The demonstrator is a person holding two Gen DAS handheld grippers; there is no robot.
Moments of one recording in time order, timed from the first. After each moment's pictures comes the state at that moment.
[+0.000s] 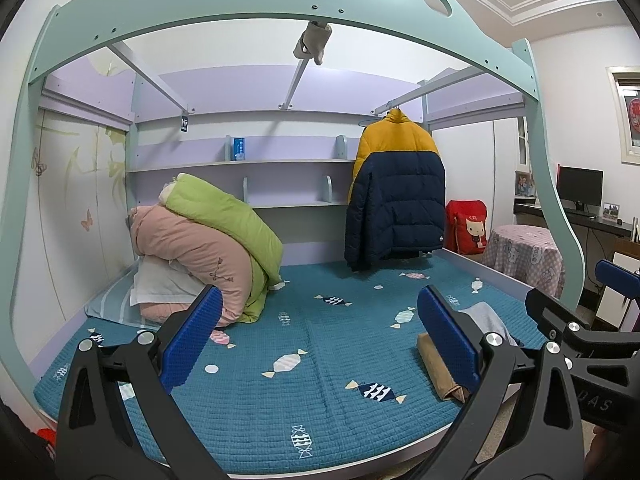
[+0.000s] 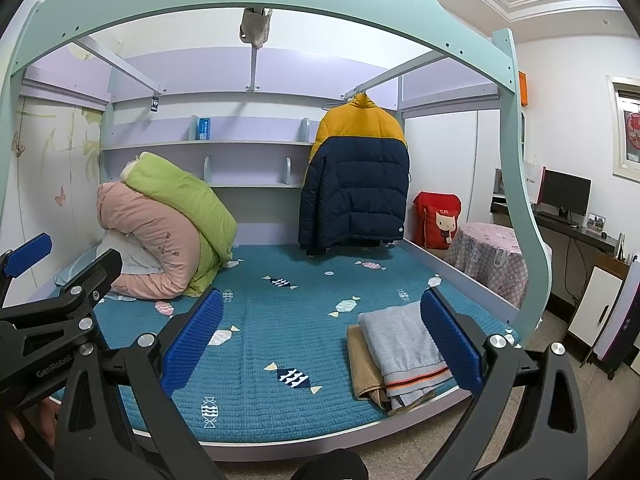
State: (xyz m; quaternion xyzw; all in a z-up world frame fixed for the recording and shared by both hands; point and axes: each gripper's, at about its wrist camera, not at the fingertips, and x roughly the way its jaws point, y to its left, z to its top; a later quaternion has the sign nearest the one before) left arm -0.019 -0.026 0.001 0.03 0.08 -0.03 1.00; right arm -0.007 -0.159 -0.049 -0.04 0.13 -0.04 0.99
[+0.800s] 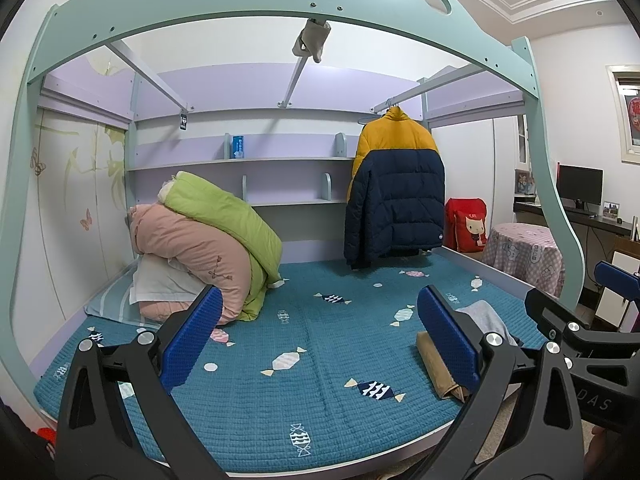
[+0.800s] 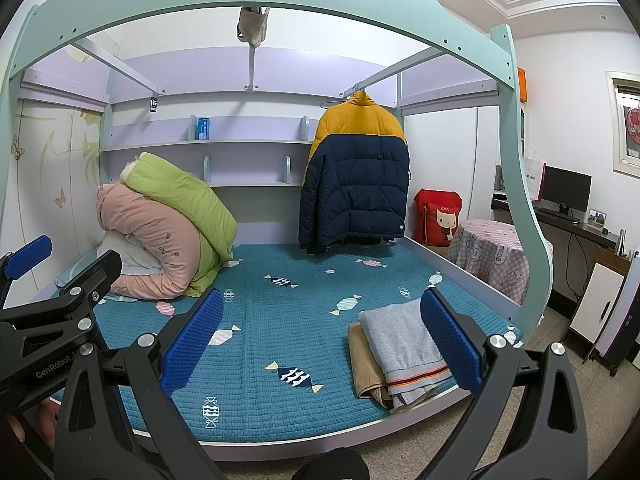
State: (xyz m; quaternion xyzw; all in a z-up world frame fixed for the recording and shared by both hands) left arm -0.019 -0.026 0.001 0.03 0.08 -0.03 1.00; right arm -0.009 -0.160 -0.049 -0.03 0.14 -0.04 0.99
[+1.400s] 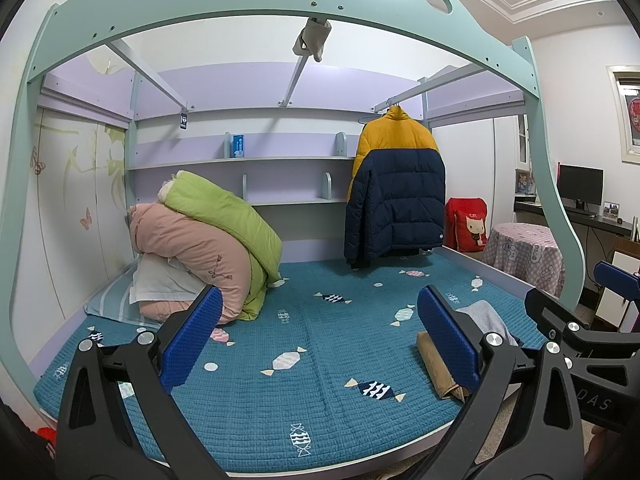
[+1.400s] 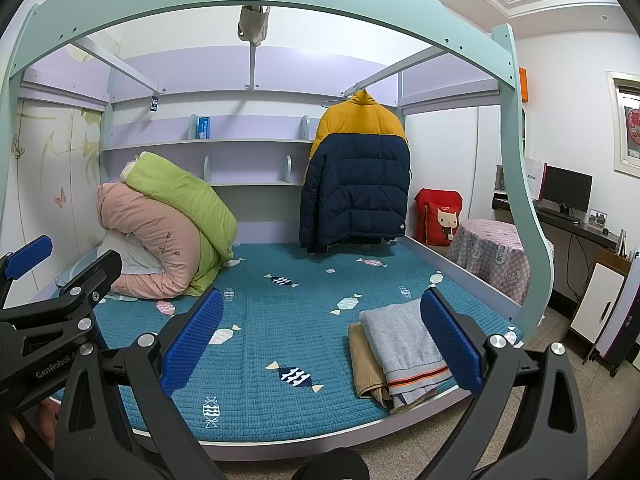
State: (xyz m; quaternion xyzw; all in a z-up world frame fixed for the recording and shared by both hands) left arm -0.018 -0.026 0.002 0.03 0.08 -0.03 1.00; right arm -0.011 -0.158 -0.049 -0.03 0.14 -0.04 0.99
